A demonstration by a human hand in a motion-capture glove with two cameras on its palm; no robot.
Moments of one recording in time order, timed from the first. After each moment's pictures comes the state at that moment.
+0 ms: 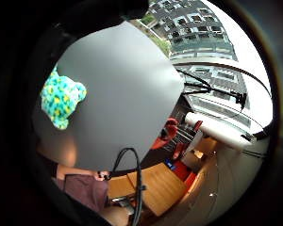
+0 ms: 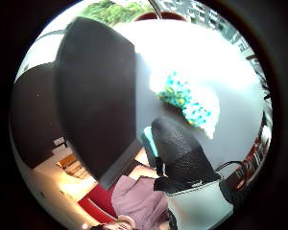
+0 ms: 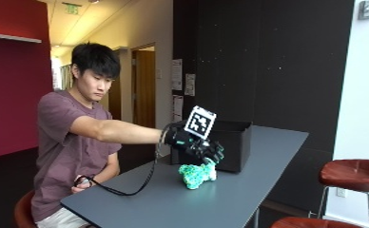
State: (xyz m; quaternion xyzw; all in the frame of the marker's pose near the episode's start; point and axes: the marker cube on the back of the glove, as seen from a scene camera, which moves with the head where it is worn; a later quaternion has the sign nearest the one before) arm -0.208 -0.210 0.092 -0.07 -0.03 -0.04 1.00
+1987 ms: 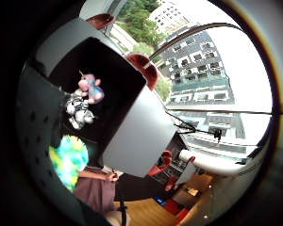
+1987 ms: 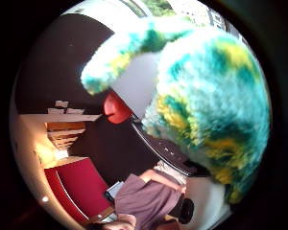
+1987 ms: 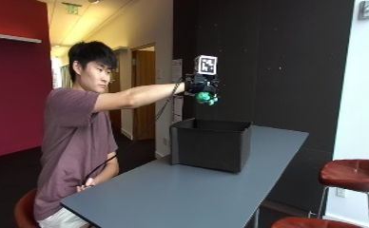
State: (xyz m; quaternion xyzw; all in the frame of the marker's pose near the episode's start) arm -0.485 -0.114 -0.161 0.09 -0.07 -0.22 0.97
